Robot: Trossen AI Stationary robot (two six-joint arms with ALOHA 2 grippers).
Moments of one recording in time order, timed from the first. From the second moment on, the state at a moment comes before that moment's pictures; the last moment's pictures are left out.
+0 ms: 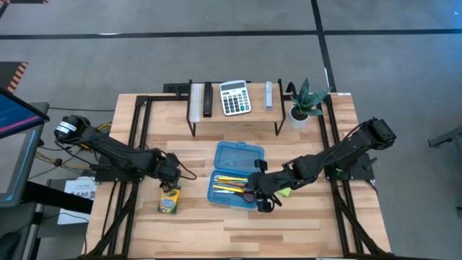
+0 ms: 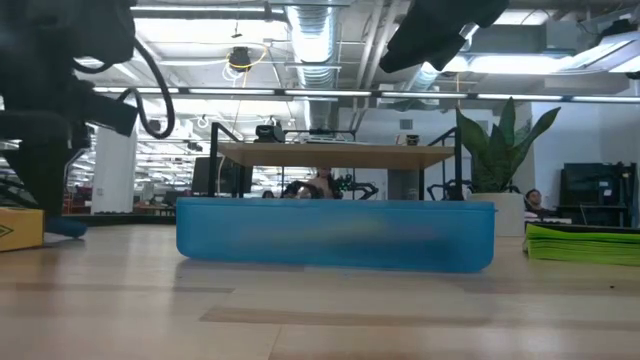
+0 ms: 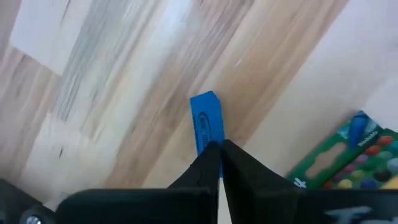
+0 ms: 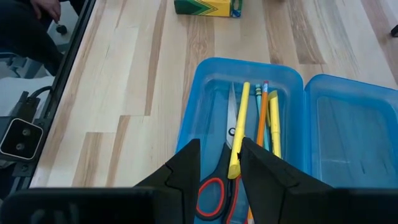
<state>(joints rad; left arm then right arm) -0.32 1.23 0.60 -0.90 -0.19 -0.88 0.39 1.56 1.11 -0.30 0.22 0.30</state>
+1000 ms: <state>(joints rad) -0.22 1.23 0.63 -0.90 -0.14 -0.56 0.39 1.56 1.11 -0.29 0.22 0.29</state>
